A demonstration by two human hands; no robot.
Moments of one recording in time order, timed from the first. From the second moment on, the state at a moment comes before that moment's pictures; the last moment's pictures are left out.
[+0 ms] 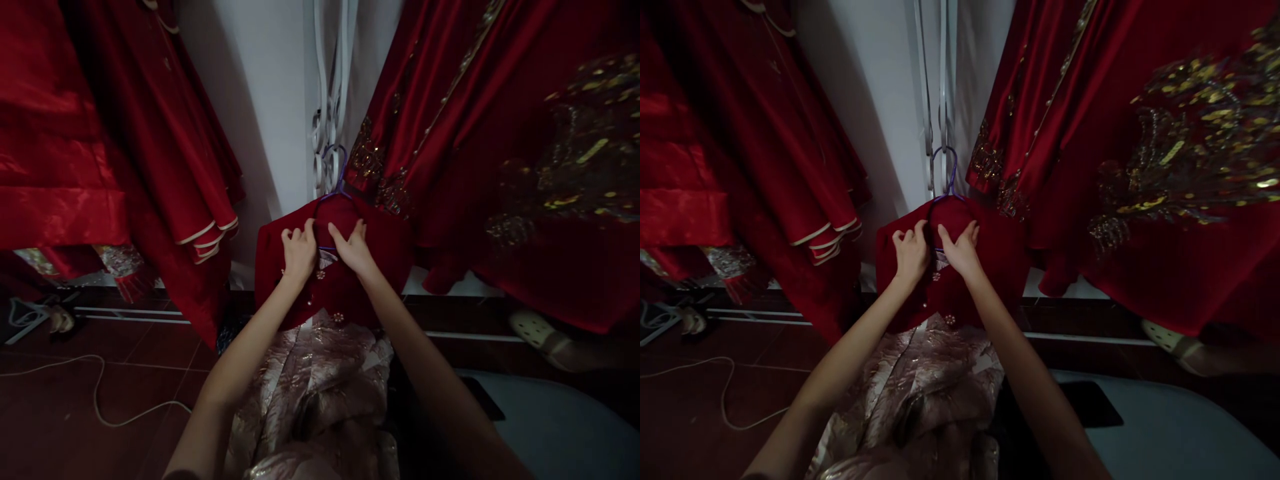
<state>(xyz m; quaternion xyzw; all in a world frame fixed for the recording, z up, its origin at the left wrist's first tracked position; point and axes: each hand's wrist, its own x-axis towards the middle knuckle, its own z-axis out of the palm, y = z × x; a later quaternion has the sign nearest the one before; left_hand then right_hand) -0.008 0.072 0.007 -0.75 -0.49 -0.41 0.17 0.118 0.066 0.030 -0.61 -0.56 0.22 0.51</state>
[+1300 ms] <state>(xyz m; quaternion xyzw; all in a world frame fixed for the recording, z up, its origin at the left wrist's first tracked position) -0.123 0.117 0.027 -0.78 -0.41 -0.40 -0.23 0.301 0.080 0.043 -0.55 -0.69 0.18 0.43</state>
